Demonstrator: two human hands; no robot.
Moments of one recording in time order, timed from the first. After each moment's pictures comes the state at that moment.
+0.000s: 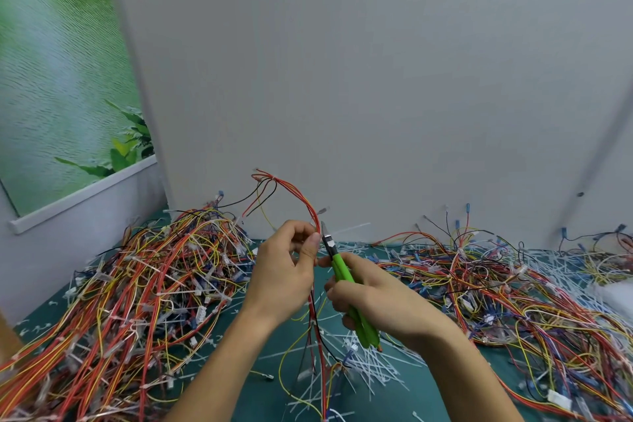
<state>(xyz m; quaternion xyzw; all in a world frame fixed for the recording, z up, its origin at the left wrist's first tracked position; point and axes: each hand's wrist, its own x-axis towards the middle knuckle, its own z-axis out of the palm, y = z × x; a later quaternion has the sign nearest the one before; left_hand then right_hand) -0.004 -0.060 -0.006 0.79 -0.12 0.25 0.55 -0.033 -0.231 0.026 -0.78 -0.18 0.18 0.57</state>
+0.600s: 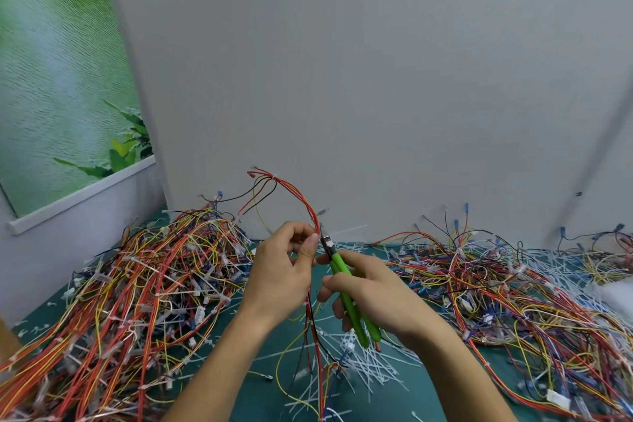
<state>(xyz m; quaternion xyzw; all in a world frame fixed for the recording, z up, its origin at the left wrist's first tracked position) -0.004 -0.059 -0.006 0.80 -0.12 0.25 0.54 -0.032 -0.229 0.027 -0.78 -0.16 0.13 0.59</state>
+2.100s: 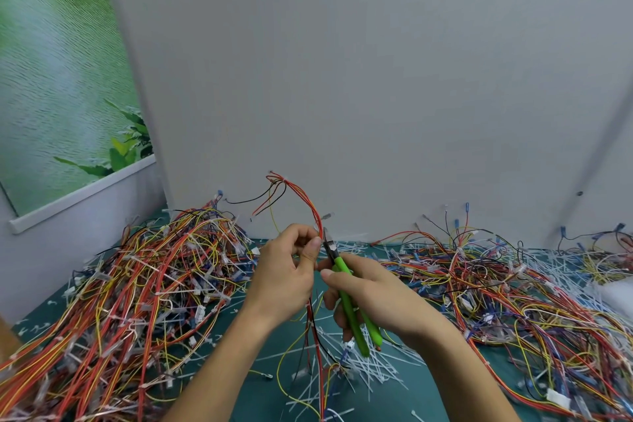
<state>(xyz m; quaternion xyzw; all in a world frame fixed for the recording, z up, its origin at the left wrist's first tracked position) -0.007 -0.061 -0.004 0.82 -0.12 0.23 0.52 -0.030 -0.230 0.024 -0.76 -0.18 0.17 0.60</state>
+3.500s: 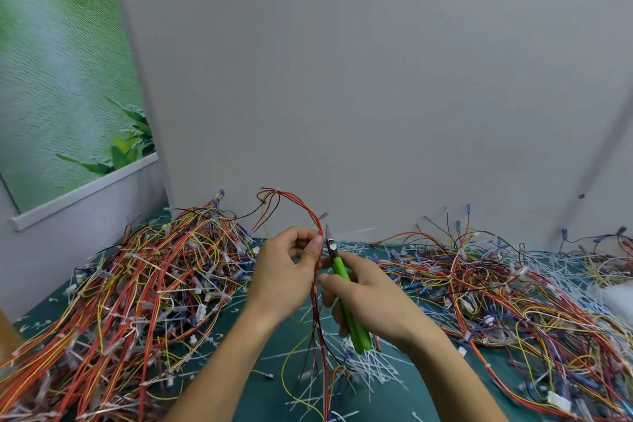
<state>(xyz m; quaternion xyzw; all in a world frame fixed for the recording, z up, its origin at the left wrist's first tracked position) -0.002 -0.063 -0.008 0.78 -0.09 0.23 0.58 -0.031 -0.221 0.019 -0.81 -0.17 0.10 0.55</state>
